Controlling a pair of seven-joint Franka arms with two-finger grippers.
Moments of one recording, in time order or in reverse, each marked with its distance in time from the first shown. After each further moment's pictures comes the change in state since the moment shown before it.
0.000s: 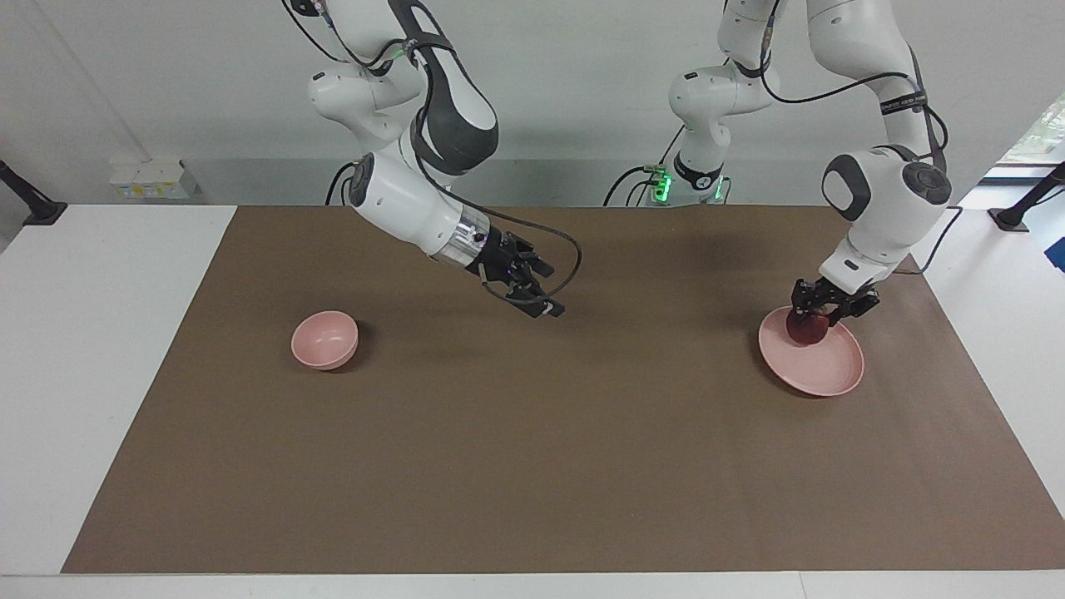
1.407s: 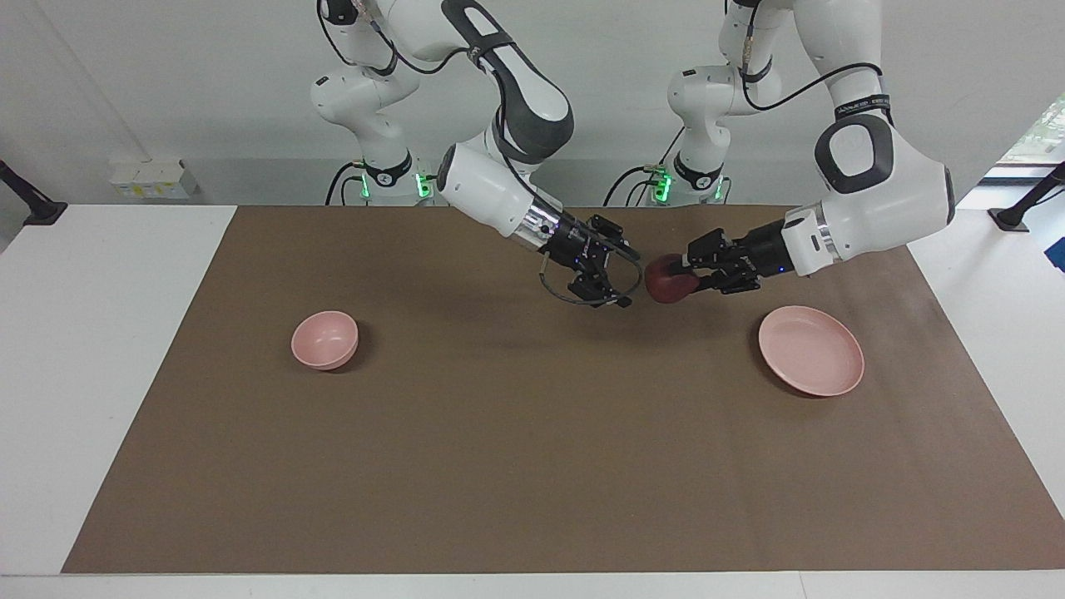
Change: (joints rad) left arm -0.111 0.047 -0.087 0.265 -0.767 -0.495 -0.133; right arm 0.257 0.067 0.028 -0.001 0.144 0.383 0.210
